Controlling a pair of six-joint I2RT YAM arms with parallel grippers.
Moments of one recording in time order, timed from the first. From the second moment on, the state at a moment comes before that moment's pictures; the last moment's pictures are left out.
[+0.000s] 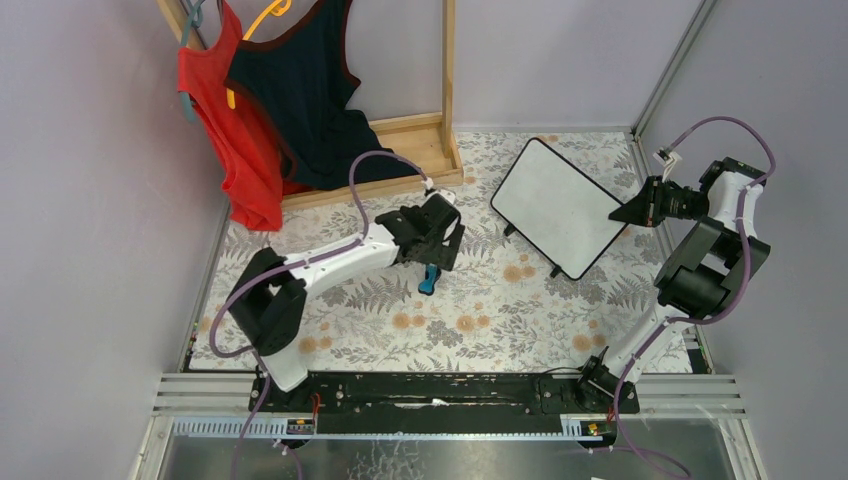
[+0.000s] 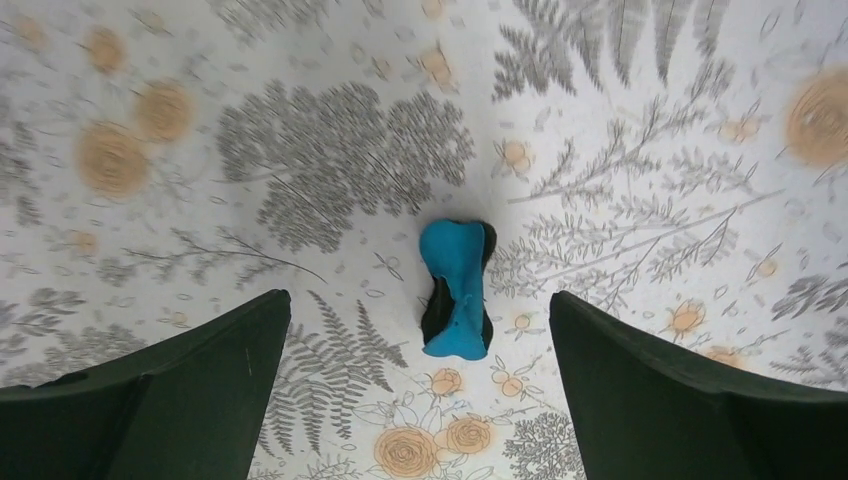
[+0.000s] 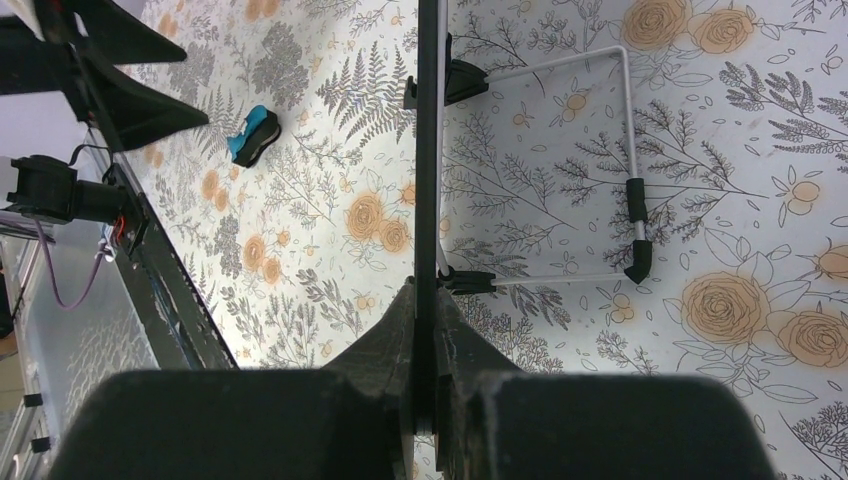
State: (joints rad) left arm -0.81 1.74 1.27 -0.59 -0.26 -0.42; right arm -0.60 1.93 1.64 -1.43 -1.12 -1.06
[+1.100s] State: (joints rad) left arm -0.58 1.58 1.35 -0.55 -0.27 -0.40; right arm -0.60 1.91 1.64 -1.34 -1.04 -0.91
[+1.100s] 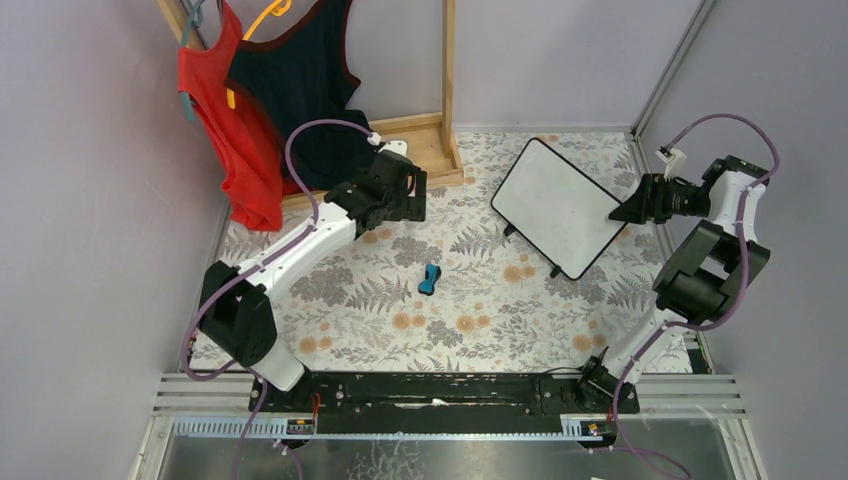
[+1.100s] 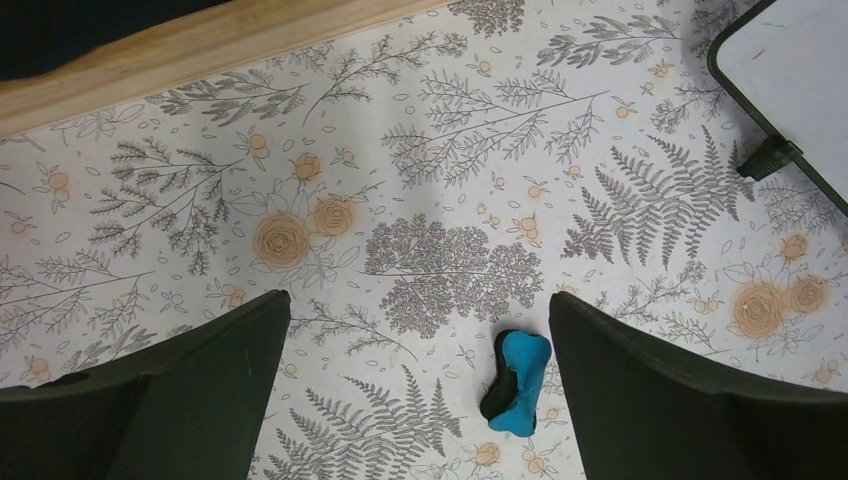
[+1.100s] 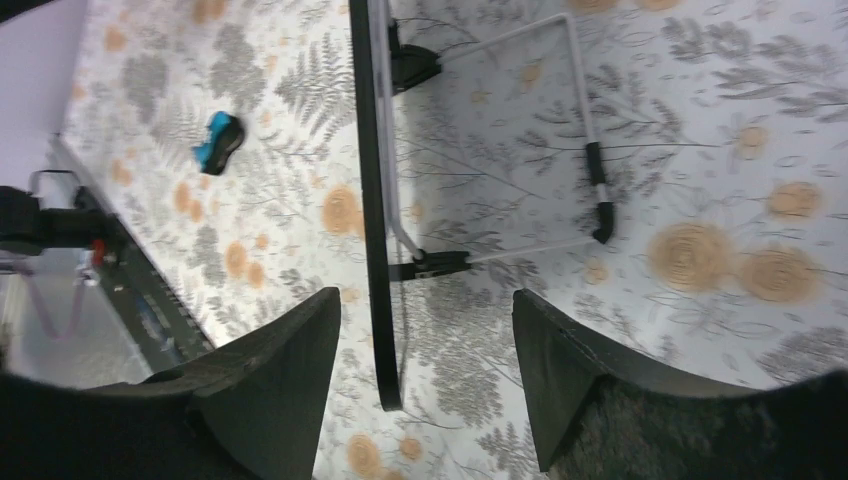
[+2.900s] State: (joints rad) left arm -0.26 1.58 1.18 -0.23 -0.47 -0.33; right arm -0.60 0.91 0.79 -0.34 -0.17 -0.15
